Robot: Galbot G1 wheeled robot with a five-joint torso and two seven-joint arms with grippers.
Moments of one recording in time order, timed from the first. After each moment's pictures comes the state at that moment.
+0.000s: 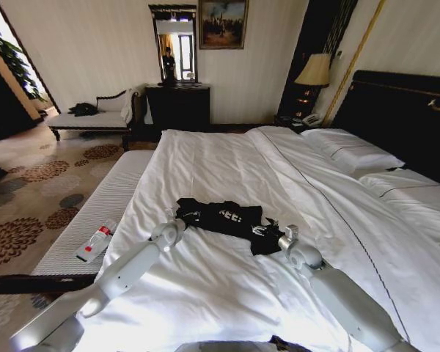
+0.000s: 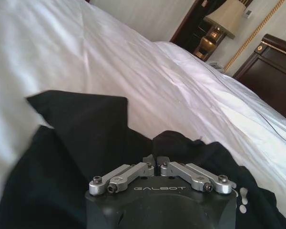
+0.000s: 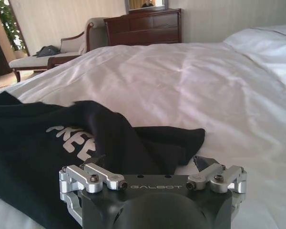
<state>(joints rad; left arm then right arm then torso) 0.59 -0.99 0.25 -1.43 -1.32 0.21 -0.13 -0.99 0.89 0.17 1.56 0.77 -0.20 -0.02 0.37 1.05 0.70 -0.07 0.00</state>
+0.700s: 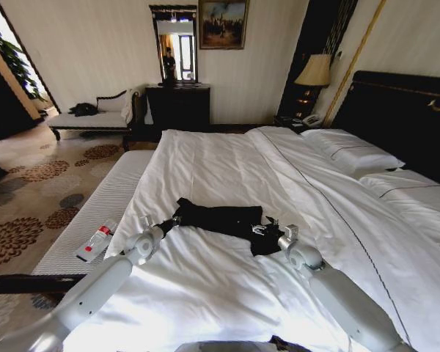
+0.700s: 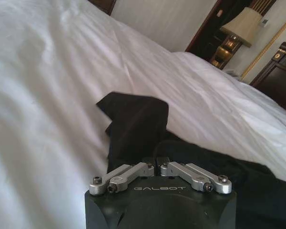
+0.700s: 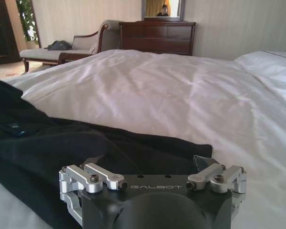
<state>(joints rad) 0.81 -0.85 0.07 -1.58 -1.28 0.20 -0.11 -0.99 0.88 0.15 1.58 0.64 -0.17 -0.04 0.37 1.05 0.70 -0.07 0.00</state>
